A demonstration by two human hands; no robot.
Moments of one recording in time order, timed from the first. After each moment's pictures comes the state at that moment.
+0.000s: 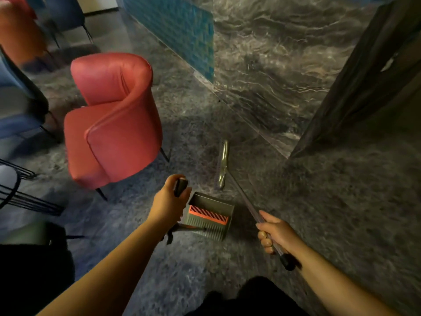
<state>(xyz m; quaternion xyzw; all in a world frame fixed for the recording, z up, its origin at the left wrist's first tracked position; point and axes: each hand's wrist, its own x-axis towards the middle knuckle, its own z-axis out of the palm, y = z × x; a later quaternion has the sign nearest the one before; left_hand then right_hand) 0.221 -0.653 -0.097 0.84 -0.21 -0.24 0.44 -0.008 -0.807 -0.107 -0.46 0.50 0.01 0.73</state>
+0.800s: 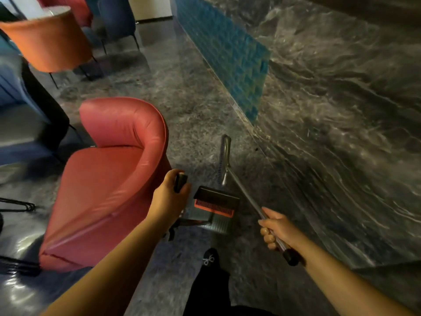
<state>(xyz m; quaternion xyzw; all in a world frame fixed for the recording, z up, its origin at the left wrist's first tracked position) 0.682 -1.028 -0.084 0.87 -0.12 -0.11 0.46 0.501 -1.242 -0.108 -0.51 0.43 0.10 0.74</state>
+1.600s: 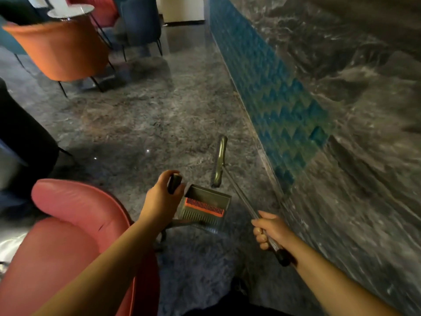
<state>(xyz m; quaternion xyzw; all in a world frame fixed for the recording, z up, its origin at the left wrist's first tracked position) 1.216 -1.296 -0.084 0.89 -0.04 -0.09 0.44 1.079 -1.532 -0.111 -0.53 0.38 0.16 0.74</state>
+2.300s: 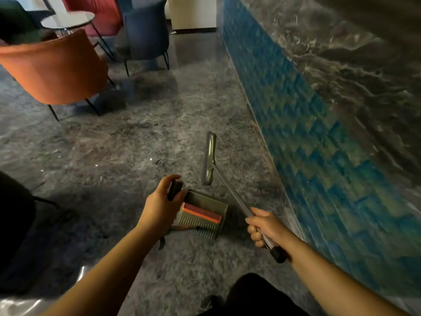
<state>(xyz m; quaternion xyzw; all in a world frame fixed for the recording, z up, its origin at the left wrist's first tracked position) 1.717 -1.389 -0.077 0.88 -0.03 -0.13 0.45 1.608 -1.632 -0.103 -0.54 0.34 0.21 0.74</state>
